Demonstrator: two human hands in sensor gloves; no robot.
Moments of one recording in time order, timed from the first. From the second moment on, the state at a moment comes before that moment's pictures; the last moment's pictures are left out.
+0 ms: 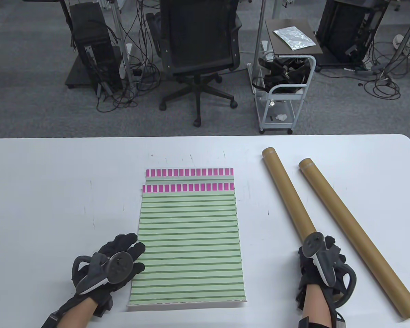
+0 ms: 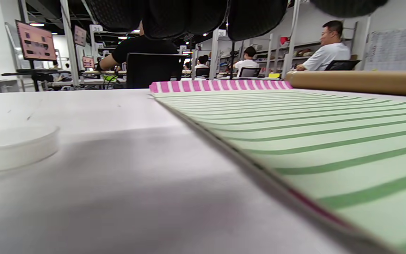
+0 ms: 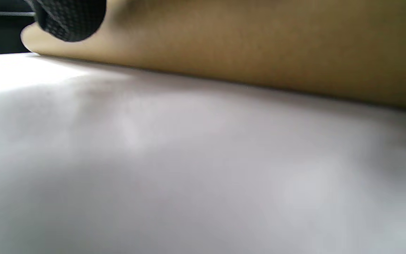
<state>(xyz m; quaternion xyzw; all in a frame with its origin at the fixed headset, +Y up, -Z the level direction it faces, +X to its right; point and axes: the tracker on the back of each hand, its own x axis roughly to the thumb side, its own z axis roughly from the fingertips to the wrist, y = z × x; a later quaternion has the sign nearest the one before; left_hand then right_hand) -0.255 -0.733 -0.277 0.00 -0.15 0.01 0.99 0.257 -0.759 -0.304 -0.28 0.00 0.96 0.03</state>
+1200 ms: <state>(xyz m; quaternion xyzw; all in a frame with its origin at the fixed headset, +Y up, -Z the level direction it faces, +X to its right) -0.179 -0.769 -0.245 -0.15 -0.29 -0.09 0.94 0.050 -0.758 -0.231 0.34 0.08 0.93 -0.08</state>
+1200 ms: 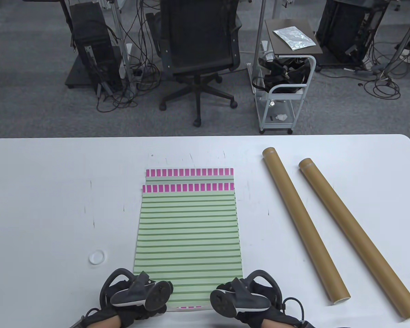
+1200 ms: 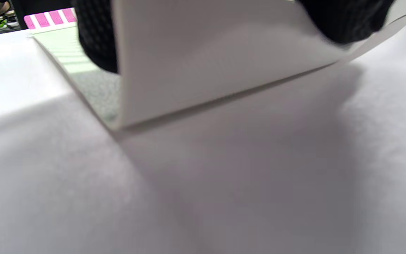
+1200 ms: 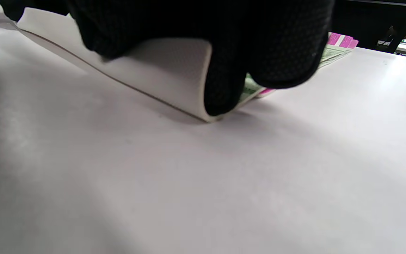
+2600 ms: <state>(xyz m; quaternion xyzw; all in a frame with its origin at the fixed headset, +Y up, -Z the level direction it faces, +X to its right) -0.141 -0.764 -0.211 -0.06 -0.37 -0.14 0.92 0.039 -0.768 -0.223 0.41 0.09 0.90 -0.09</state>
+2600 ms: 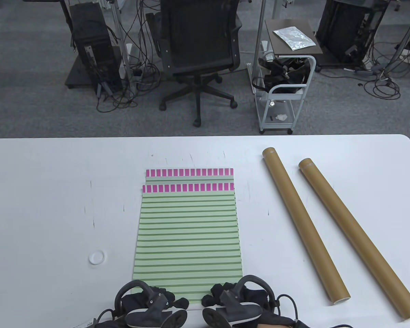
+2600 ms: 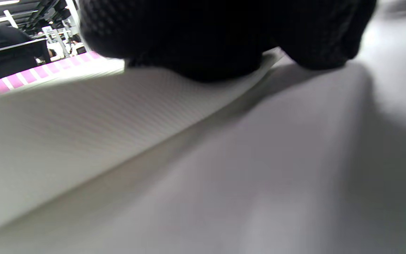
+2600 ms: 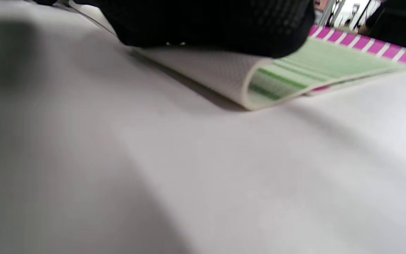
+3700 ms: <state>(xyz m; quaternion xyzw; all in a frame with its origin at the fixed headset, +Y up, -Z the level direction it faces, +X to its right) -0.150 -0.768 -0.229 -0.15 -0.37 -0.06 0.92 0.037 -0.761 -0.229 0.39 0.12 0.91 -0.06</state>
